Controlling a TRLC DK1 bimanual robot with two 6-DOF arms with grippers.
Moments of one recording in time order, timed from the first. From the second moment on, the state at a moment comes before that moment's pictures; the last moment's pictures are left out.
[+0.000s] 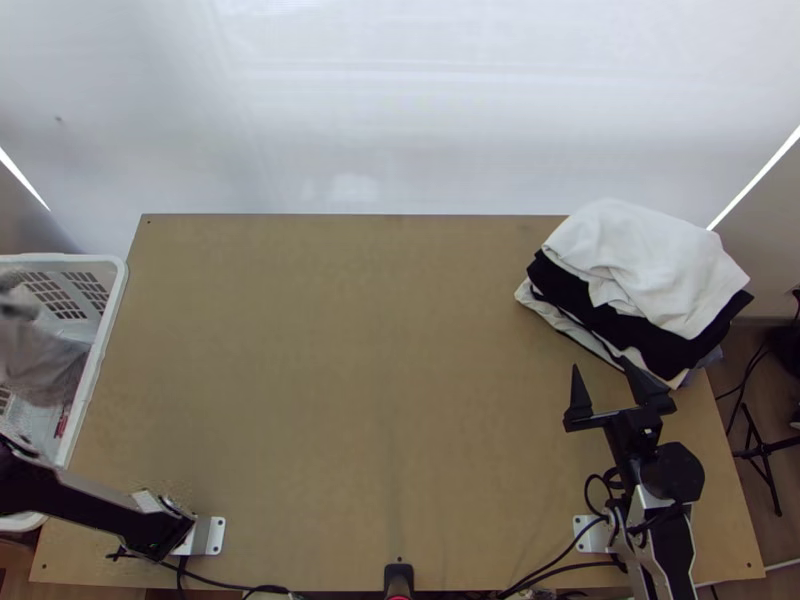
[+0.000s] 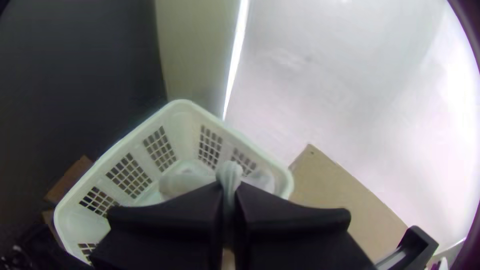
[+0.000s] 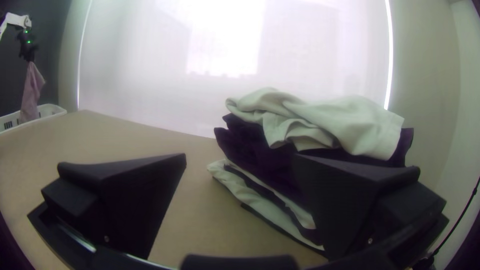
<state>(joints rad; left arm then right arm) 0.96 1.75 1.91 -0.88 0.22 0.10 0.08 0.00 0.01 0.01 -0.07 -0.10</state>
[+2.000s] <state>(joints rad) -1.04 1.93 1.72 -0.45 -0.18 -0.43 0.08 0.00 0.01 0.01 -0.07 -0.10</state>
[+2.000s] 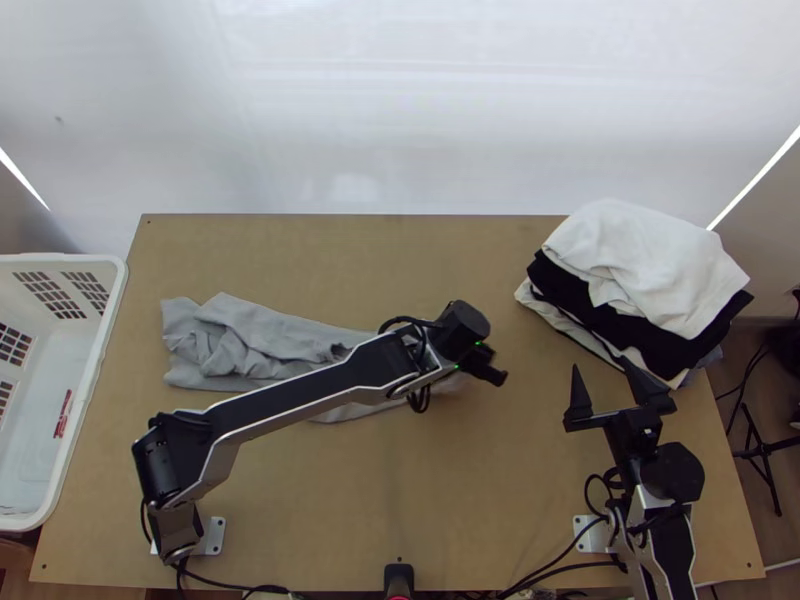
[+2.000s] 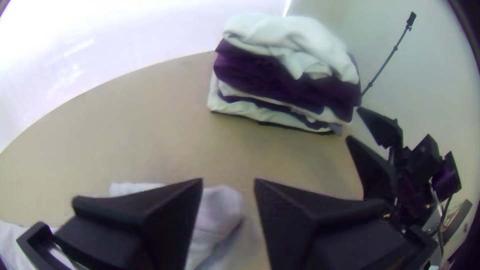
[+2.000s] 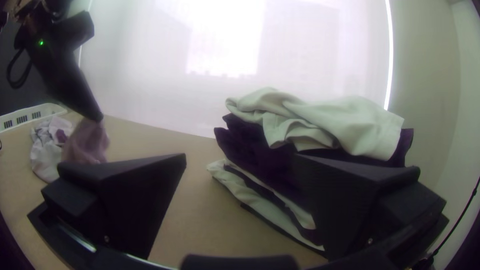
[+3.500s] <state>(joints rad) 0.27 0.84 1.09 -0.91 -0.09 0.04 0.13 0.00 0.01 0.01 -0.07 0.03</state>
